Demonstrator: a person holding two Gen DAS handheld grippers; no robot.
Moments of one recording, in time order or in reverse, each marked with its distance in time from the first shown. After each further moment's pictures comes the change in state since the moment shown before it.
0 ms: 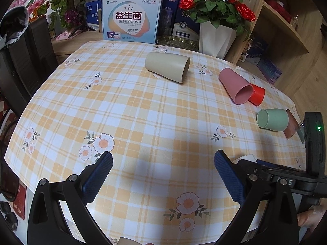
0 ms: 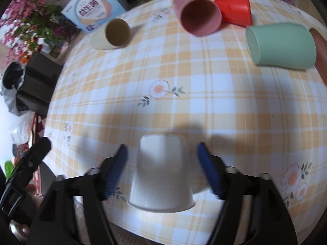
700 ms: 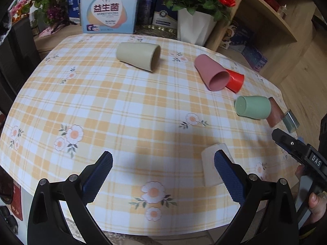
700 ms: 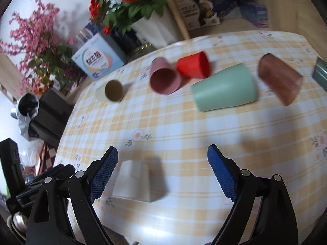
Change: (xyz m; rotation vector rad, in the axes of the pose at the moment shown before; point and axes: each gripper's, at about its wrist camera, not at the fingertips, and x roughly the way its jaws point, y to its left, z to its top) left arm -0.001 -0.049 -0.003 0.038 0.095 -0.099; right arm -0.097 -0.077 -0.012 0.051 -0.317 0.018
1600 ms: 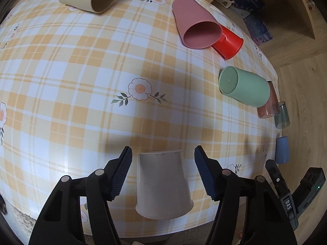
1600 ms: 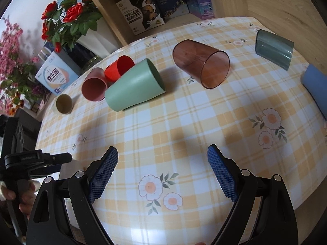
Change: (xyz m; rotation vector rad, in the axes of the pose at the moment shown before) left arm 0.108 -0.063 0.027 -0.128 0.399 -0.151; right arm -0.023 -0.099 -0.016 0.140 -0.024 -0.186
